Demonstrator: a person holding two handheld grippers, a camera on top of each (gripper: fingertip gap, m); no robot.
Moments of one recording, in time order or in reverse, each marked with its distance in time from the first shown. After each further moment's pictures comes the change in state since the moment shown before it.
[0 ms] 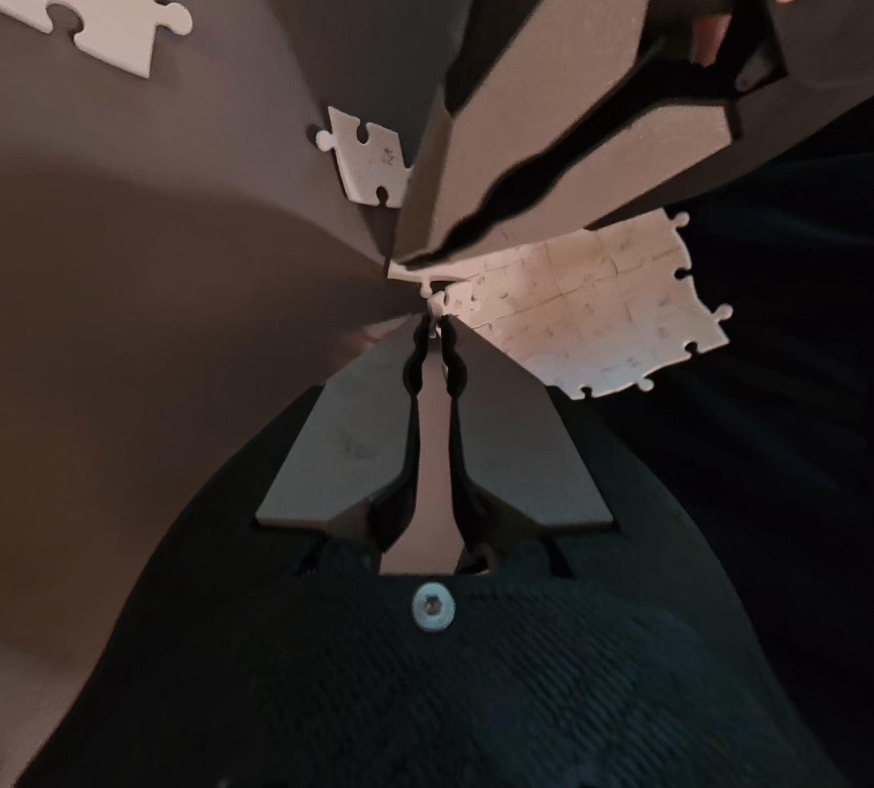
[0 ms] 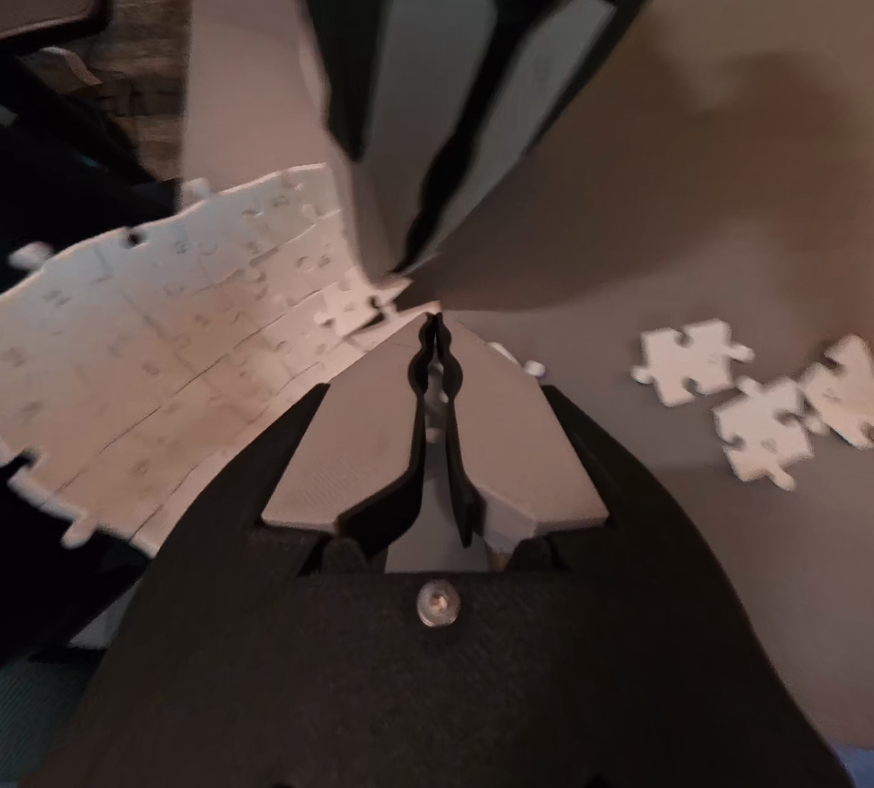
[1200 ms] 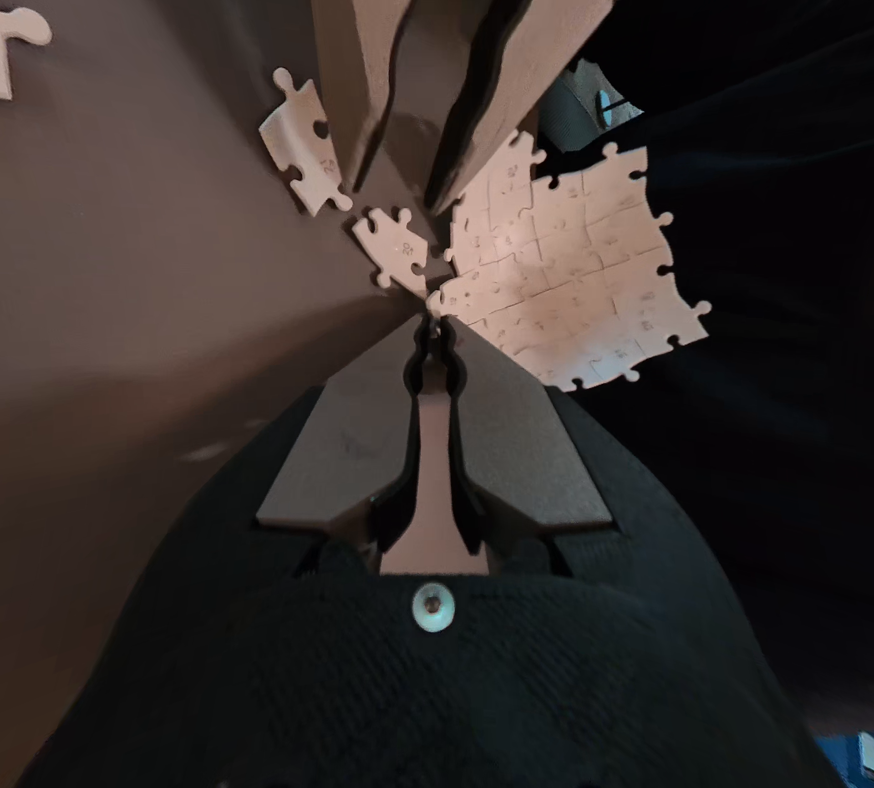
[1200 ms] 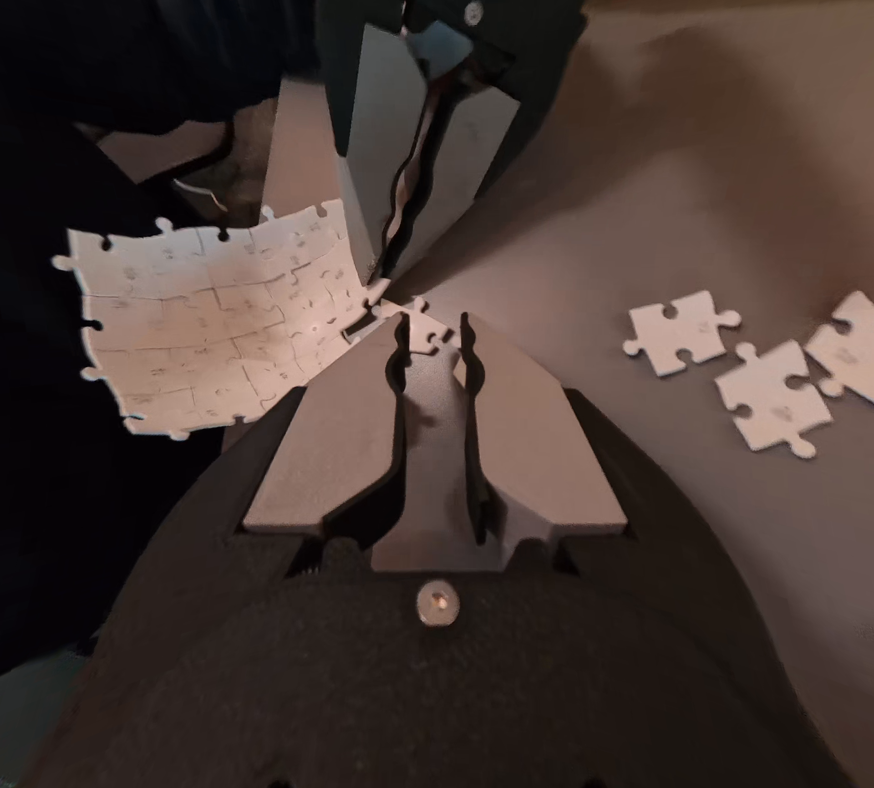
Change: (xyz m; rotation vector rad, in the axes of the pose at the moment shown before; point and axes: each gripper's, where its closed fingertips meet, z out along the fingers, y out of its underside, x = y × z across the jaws) left arm 0.006 0.011 0.009 0.059 0.208 0.229; right arm 0.003 -0.006 -0.028 0.212 -0.141 0.125
